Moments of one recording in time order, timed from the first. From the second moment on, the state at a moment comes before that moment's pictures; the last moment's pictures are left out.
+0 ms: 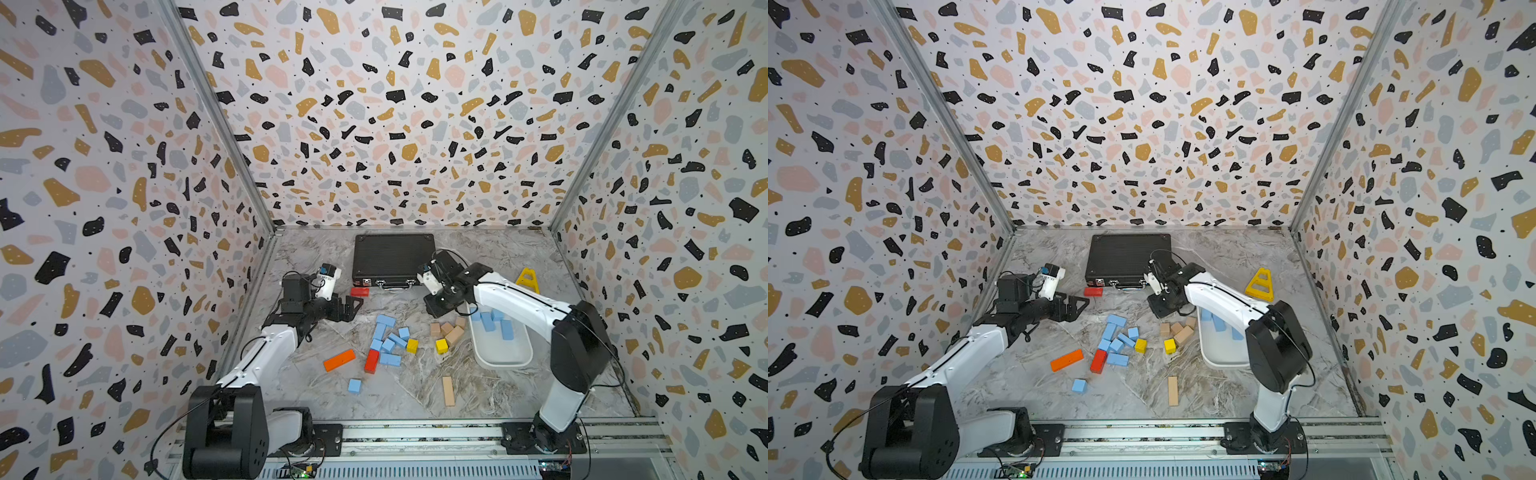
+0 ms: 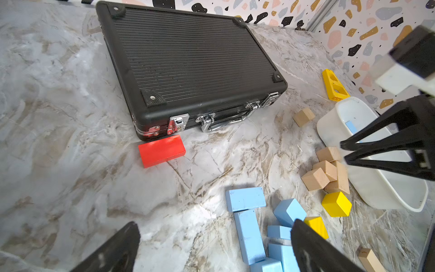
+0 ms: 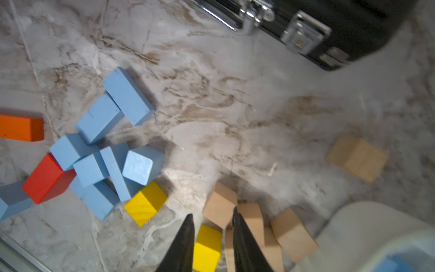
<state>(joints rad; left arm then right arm) -0.01 1.22 0.67 -0.14 0.59 0.04 0.72 1.83 1.47 -0.82 -0.10 0.12</state>
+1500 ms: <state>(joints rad) -0.01 1.21 0.67 -0.14 0.62 0.05 0.90 2.17 1.74 -0.95 -0.04 0.25</state>
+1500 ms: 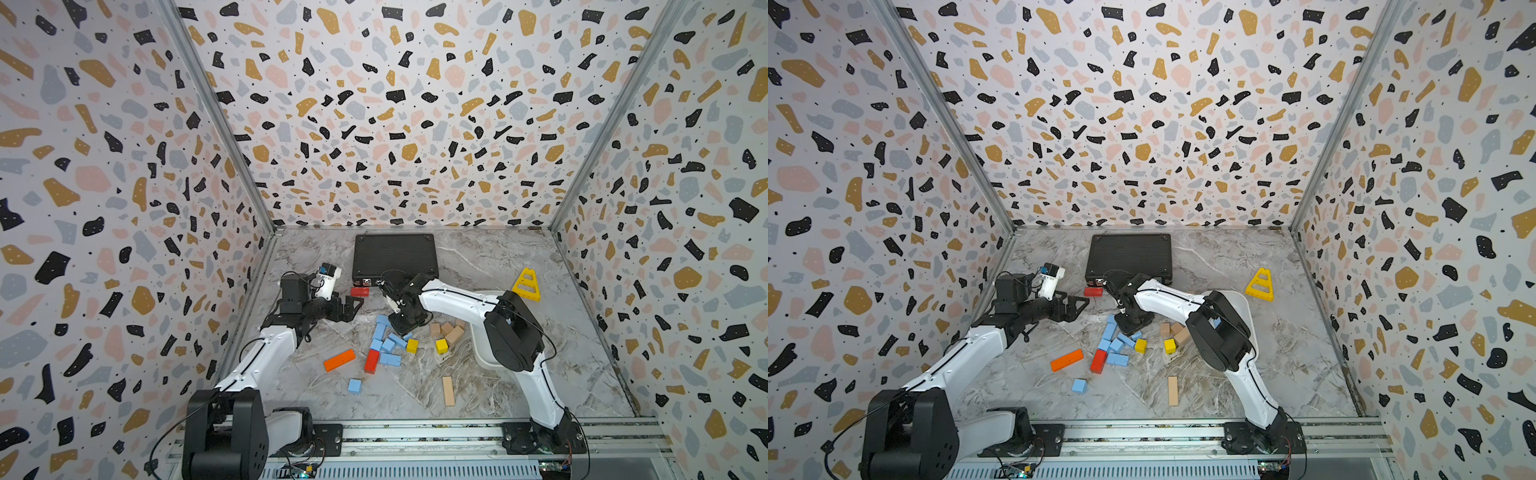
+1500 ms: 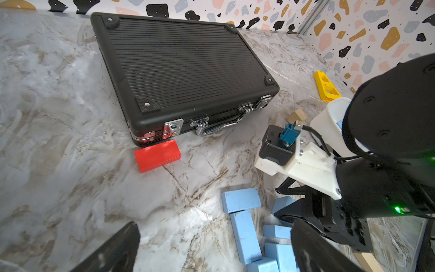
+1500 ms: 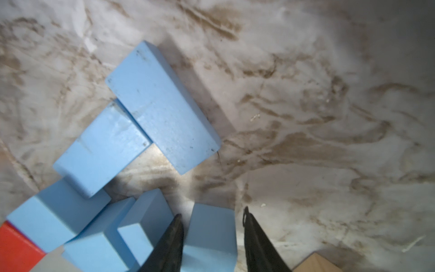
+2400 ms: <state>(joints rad) -0.01 1.21 0.66 -0.13 0.66 0.05 0.90 2.17 1.73 -0.97 -0.03 0.26</state>
